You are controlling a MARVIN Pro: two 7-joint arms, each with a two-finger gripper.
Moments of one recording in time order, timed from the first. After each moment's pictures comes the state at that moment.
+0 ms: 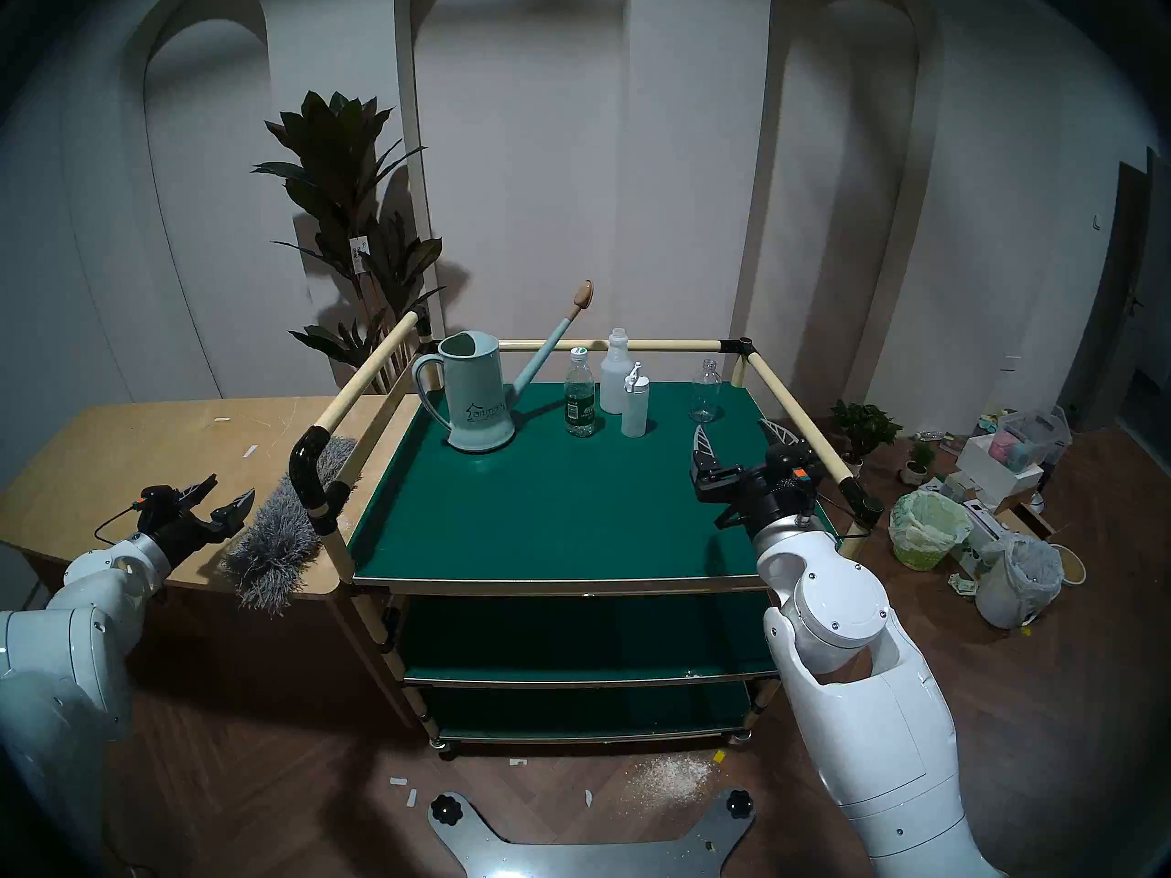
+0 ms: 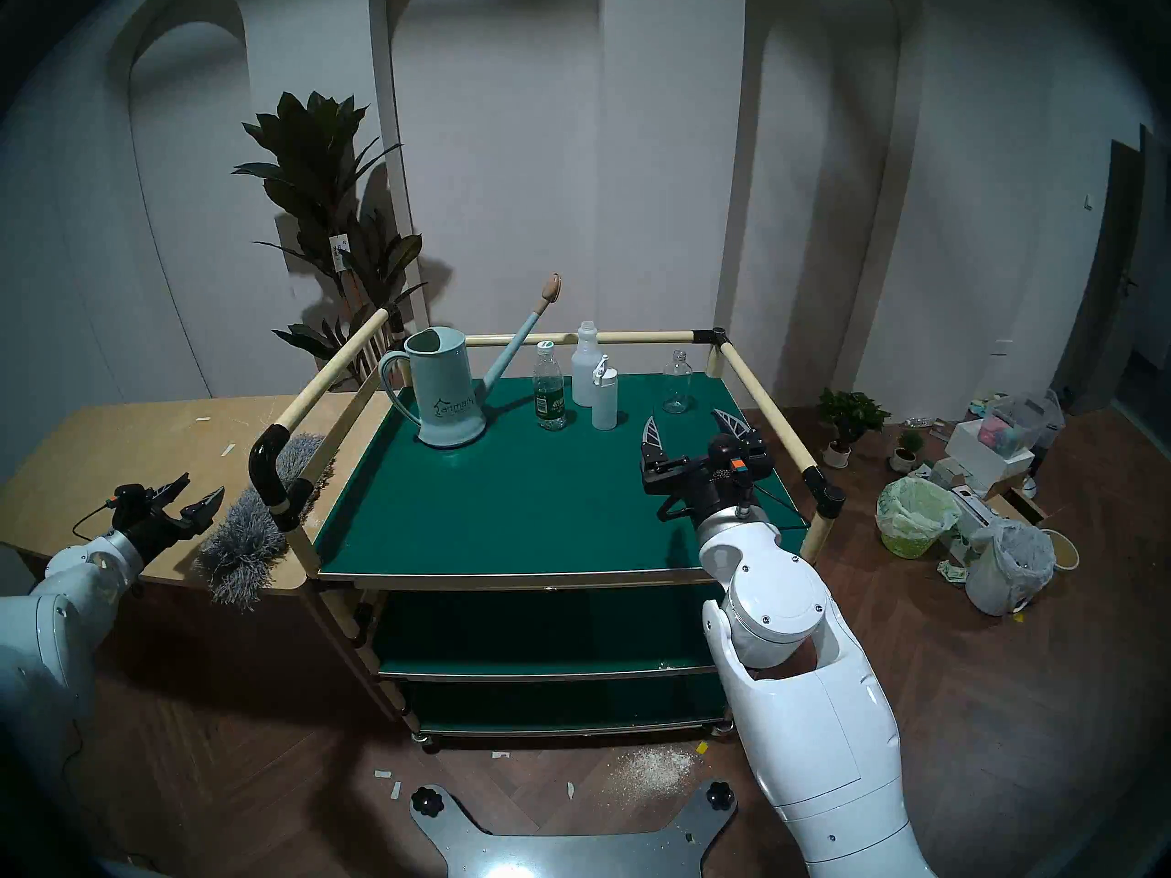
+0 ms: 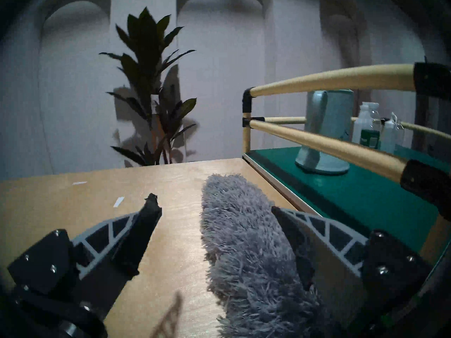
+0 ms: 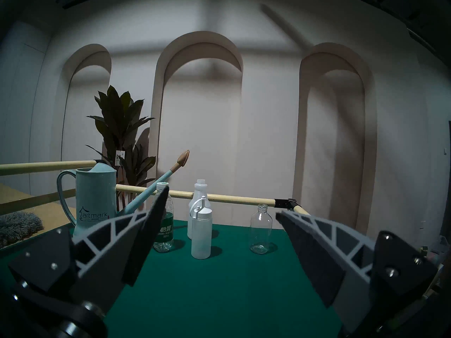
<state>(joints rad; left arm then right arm) 0.84 -0.80 -1.79 -0.13 -0.31 -0.37 -1.00 -1.66 -1.39 1.44 -1.88 0.09 0.04 -0.06</state>
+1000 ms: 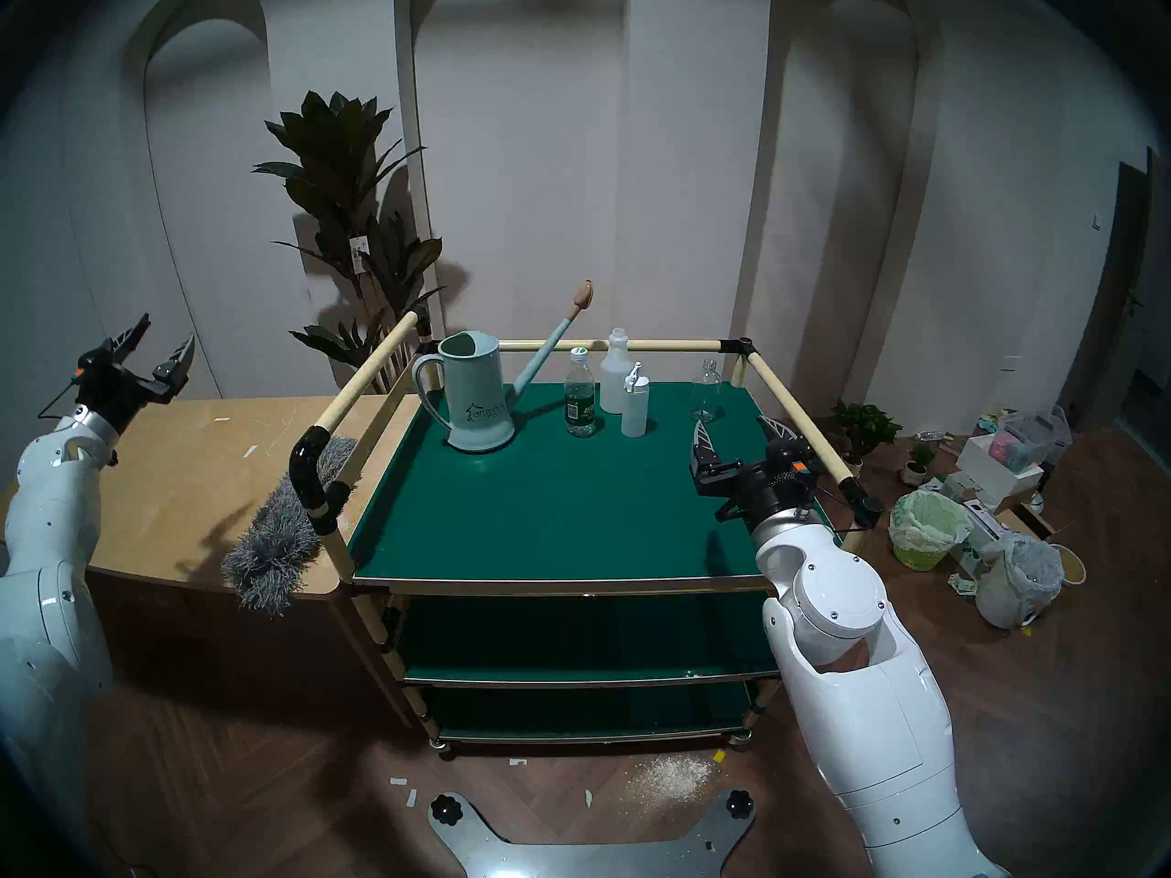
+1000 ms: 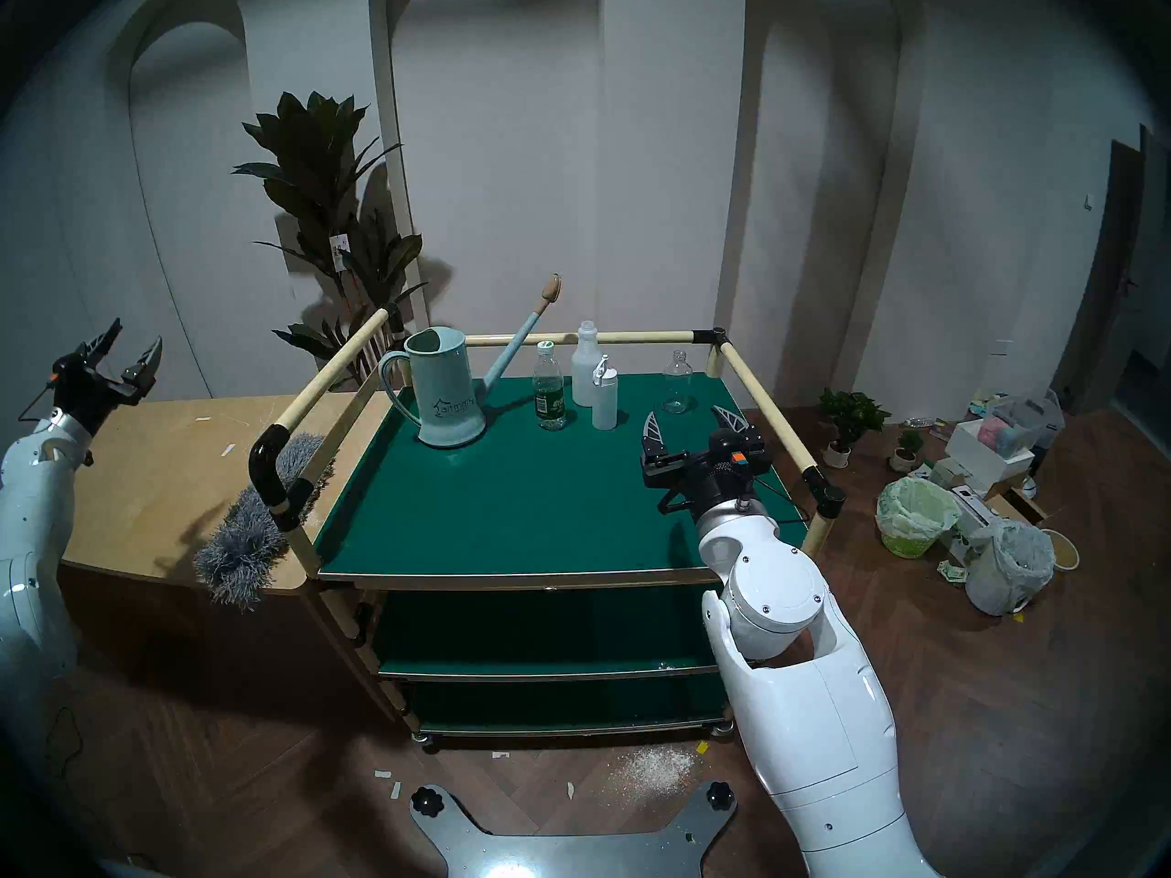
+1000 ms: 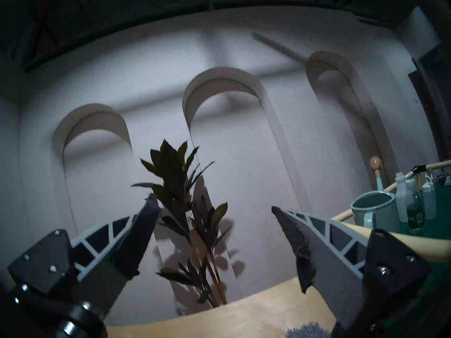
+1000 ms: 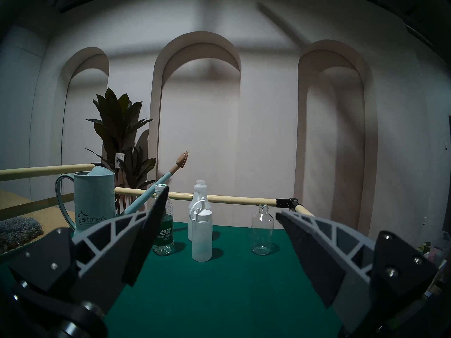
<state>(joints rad) 0.71 -0.75 -1.85 -0.46 -0.35 -0.51 -0.96 -1.62 -1.40 1.44 -1.85 0.11 0.04 -0.05</state>
